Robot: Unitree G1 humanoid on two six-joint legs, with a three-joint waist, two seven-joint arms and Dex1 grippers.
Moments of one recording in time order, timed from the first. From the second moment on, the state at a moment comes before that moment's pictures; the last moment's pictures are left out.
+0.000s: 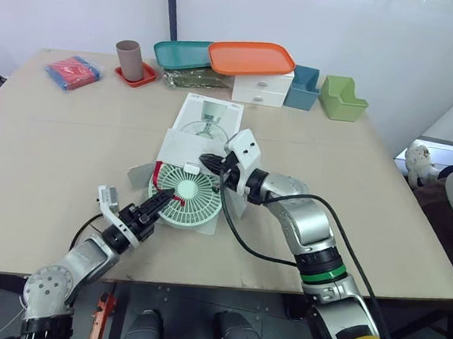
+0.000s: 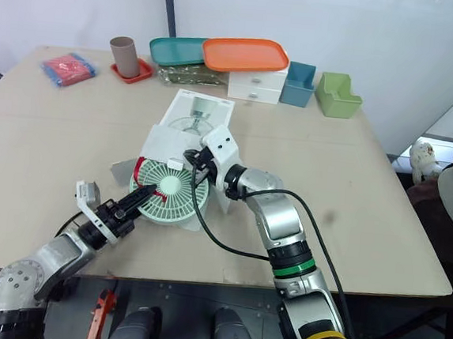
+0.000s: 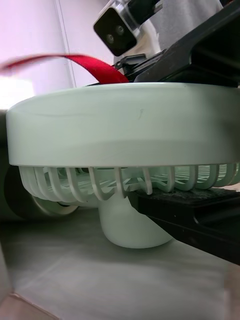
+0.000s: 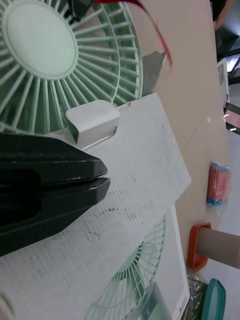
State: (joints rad) left arm 0.04 0.21 0.33 -0.21 -1.62 0.88 -0.12; right arm -0.69 -0.18 0.21 0.08 0.15 0.44 0.63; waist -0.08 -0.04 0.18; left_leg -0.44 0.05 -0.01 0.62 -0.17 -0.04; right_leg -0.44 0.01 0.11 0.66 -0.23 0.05
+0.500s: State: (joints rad) left arm 0.27 0.22 0.33 -0.36 -1.76 0.85 -0.07; right arm -0.68 -0.18 0.22 0.06 0.15 0.45 0.65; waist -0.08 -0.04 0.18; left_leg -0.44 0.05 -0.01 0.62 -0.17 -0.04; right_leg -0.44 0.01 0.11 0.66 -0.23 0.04
